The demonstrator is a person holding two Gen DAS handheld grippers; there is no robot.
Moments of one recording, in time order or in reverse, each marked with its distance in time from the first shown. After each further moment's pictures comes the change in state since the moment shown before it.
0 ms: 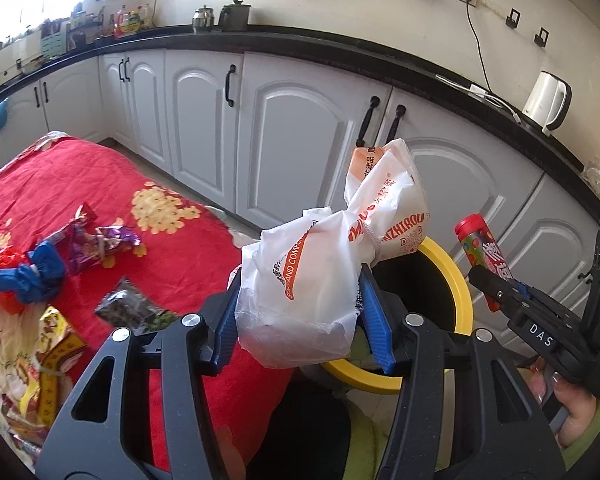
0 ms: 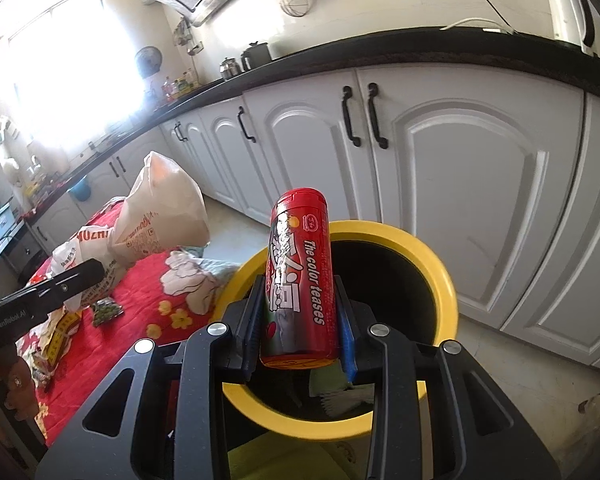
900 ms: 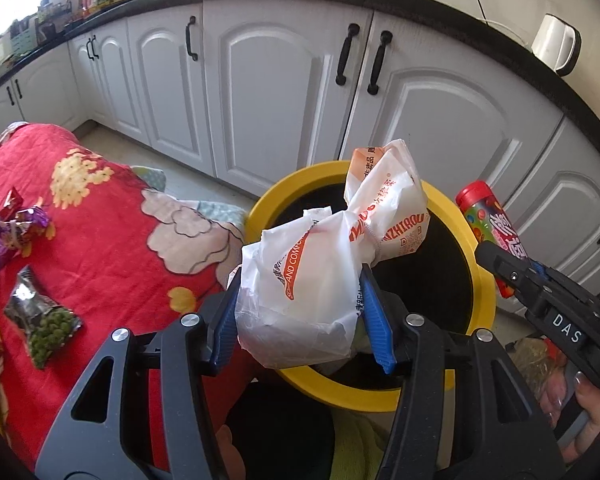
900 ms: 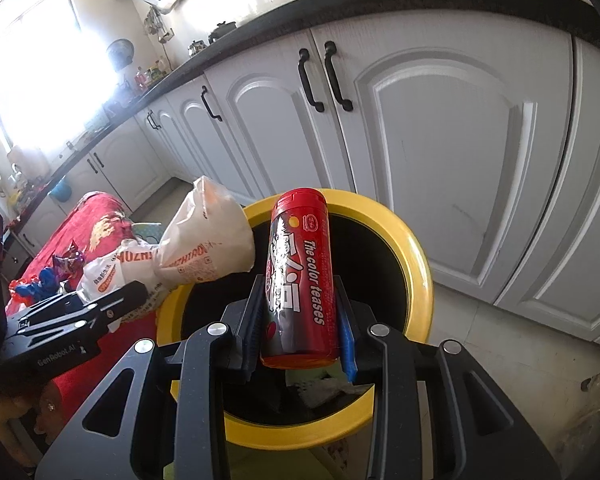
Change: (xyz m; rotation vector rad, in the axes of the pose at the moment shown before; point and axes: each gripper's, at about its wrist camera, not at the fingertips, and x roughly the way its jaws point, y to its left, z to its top) left arm 0.088 -0.043 -0.013 0.069 0.156 0.007; right arm 0.034 -0.042 -0.014 0.066 0.087 -0.035
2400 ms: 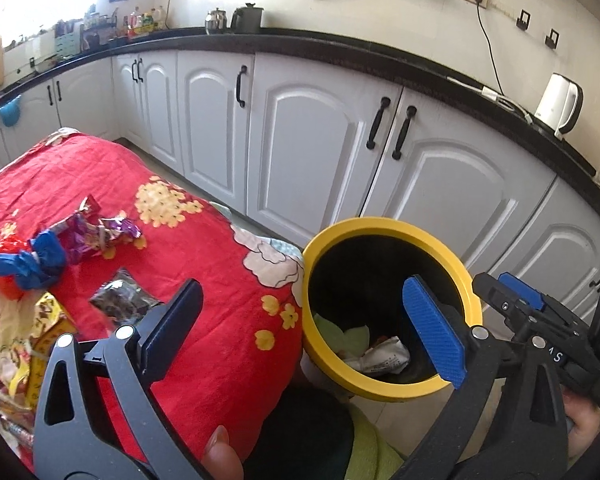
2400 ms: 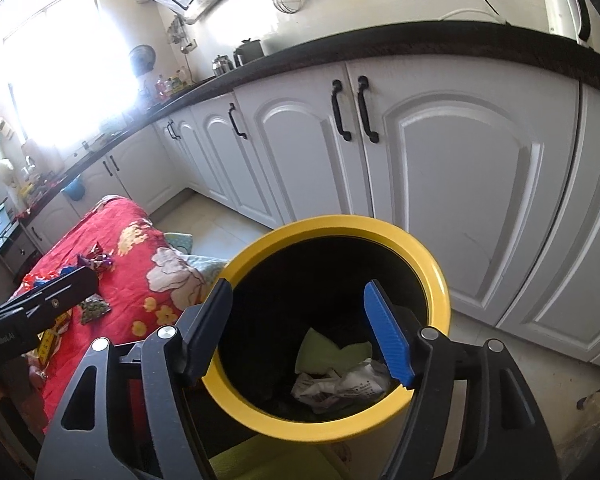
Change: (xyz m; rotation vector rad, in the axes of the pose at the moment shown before) left arm -0.083 0.039 -0.005 -0.101 -0.185 0.052; right arm -0.037 0.041 0.005 -0.073 -0.086 0.022
